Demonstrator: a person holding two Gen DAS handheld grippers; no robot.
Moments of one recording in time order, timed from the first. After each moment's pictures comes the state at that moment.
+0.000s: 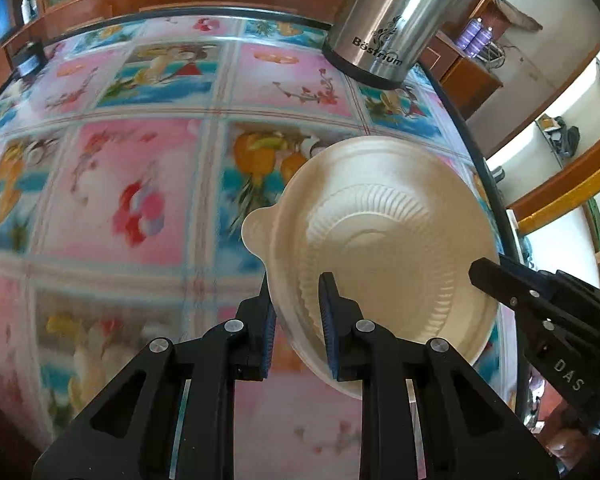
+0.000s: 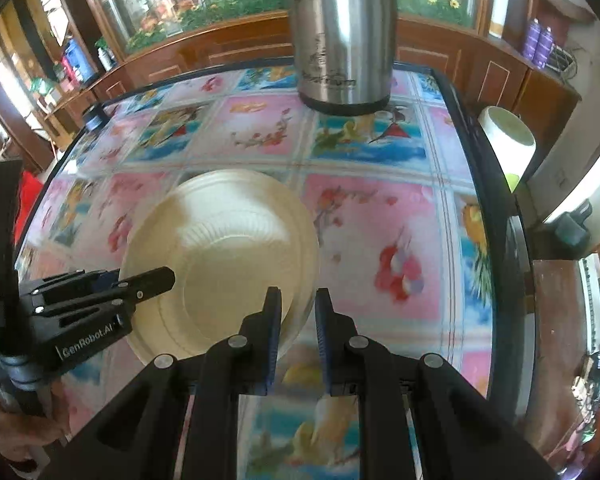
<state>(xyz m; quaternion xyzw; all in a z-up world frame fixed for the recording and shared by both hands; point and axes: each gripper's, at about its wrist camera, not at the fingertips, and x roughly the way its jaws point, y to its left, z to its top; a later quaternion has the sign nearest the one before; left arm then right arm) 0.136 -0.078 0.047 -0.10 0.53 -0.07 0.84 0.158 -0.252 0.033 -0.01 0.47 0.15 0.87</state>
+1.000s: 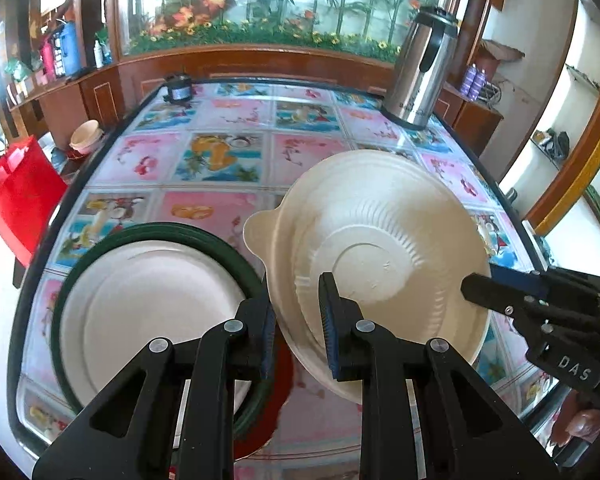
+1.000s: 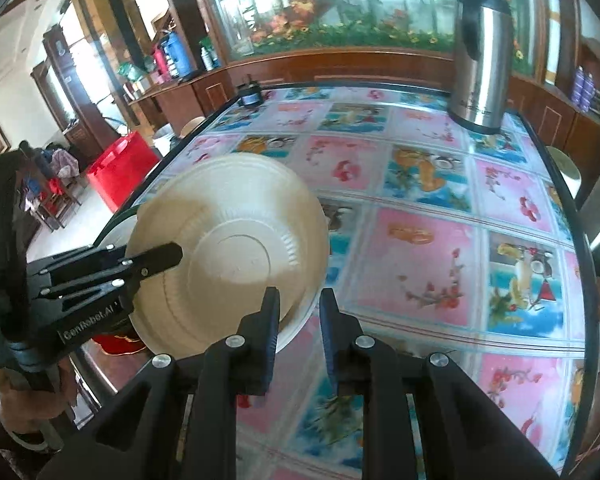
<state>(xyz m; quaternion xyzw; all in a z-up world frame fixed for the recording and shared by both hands) -0.082 0.072 0.109 -0.06 0.41 -0.02 0.91 -0.026 -0.113 0.058 -0.01 0.40 0.26 0.88</state>
